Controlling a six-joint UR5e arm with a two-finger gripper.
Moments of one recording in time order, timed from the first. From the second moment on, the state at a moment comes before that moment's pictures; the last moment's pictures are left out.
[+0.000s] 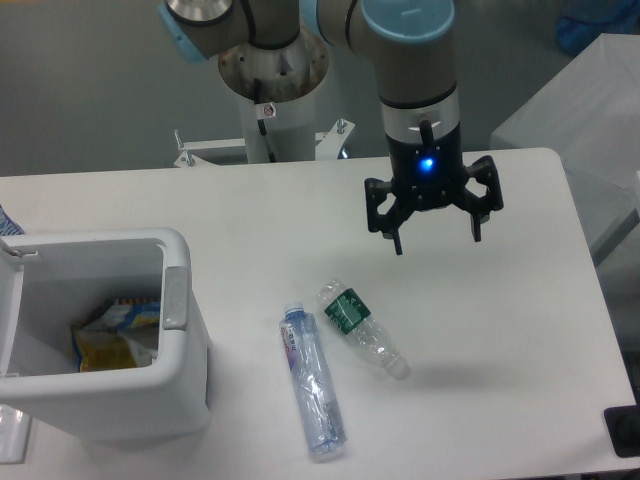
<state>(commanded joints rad) 2.56 -1.73 -1.57 -1.00 1.58 0.52</state>
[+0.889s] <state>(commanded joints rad) 2.48 -1.98 -1.46 -0.98 1.57 0.42</state>
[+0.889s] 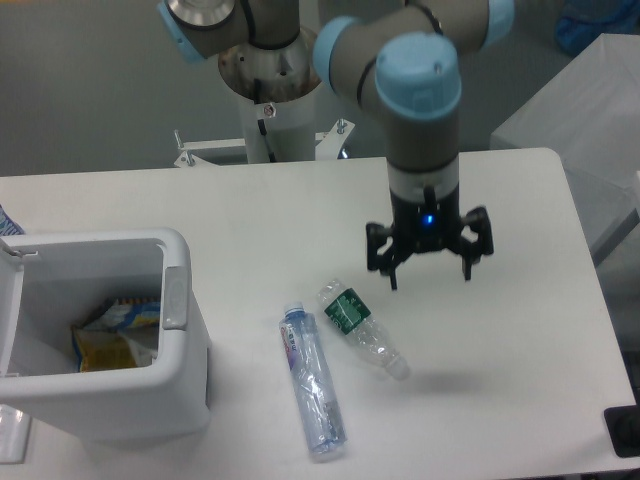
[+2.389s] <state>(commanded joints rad) 2.35 -2.33 -1.28 -0.94 1.41 0.20</state>
